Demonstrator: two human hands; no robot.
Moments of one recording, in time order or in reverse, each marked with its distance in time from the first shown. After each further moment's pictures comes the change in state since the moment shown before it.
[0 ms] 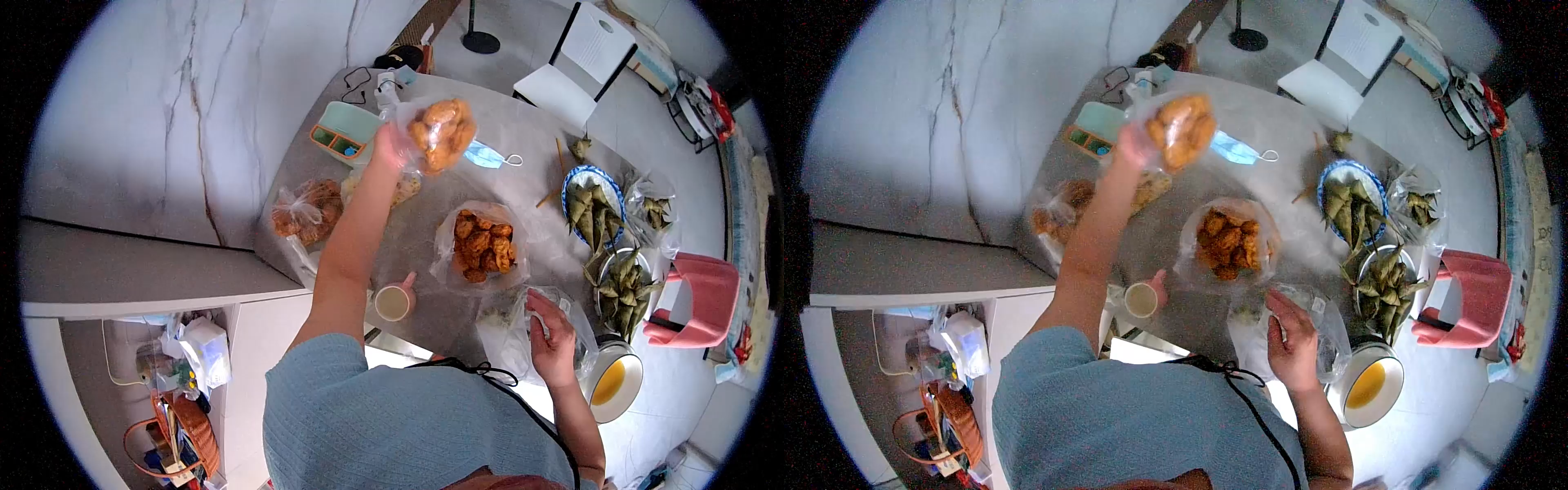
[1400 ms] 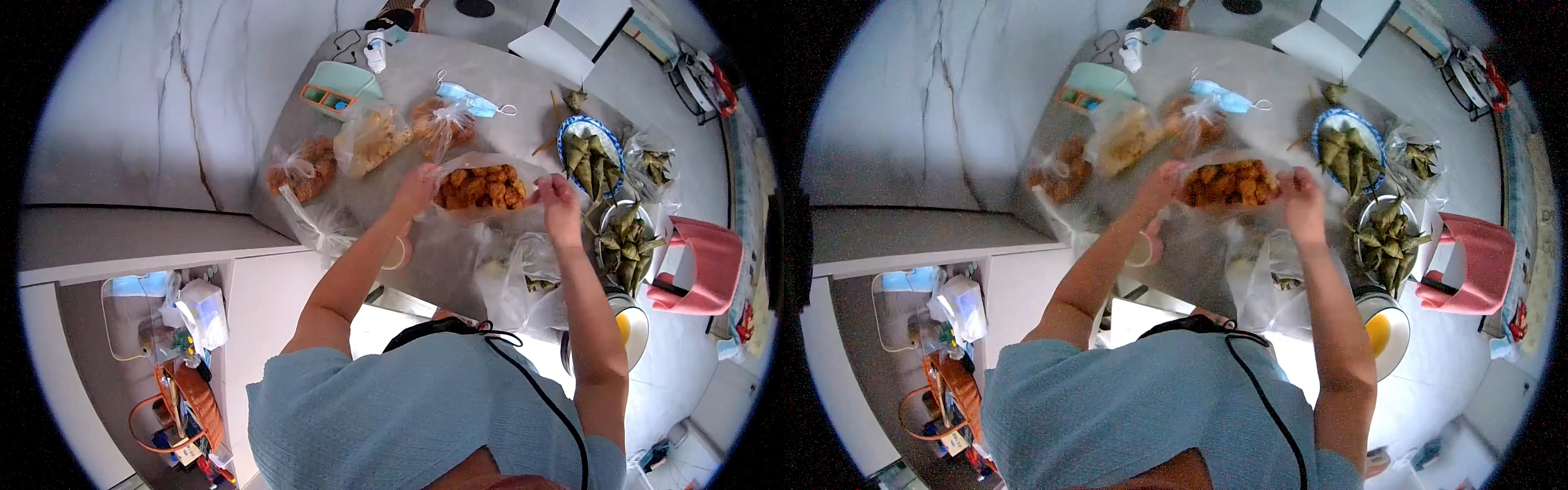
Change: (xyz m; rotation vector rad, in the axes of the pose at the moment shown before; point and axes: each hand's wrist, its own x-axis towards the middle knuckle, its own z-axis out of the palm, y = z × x) left_hand -0.209 -0.117 0.010 1.753 0.043 -0.079; right_hand 0.080 0.107 0.035 0.582 0.080 0.265
